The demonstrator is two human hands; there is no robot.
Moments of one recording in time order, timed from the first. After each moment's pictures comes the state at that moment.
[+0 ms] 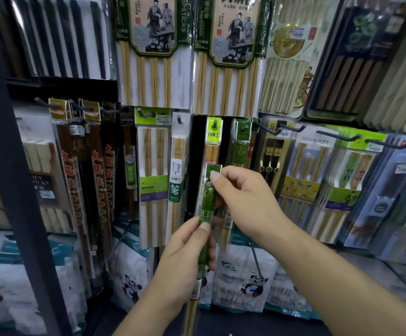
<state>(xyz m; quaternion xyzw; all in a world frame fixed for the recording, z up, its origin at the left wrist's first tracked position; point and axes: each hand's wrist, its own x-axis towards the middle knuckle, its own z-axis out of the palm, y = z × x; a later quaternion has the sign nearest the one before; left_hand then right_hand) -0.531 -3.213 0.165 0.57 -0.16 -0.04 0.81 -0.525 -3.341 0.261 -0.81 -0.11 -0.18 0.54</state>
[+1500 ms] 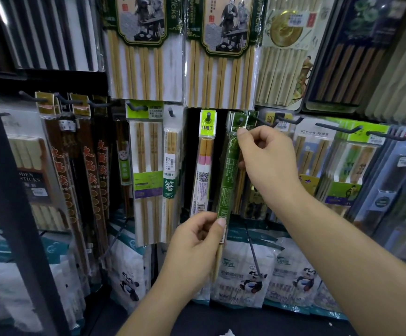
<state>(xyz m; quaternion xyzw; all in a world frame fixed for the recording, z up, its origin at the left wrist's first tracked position) -0.515 -3.236 0.158 0.69 -0.18 0.06 0.70 -0.486 -3.376 0.288 -0.78 -0.04 -0.37 0.50</state>
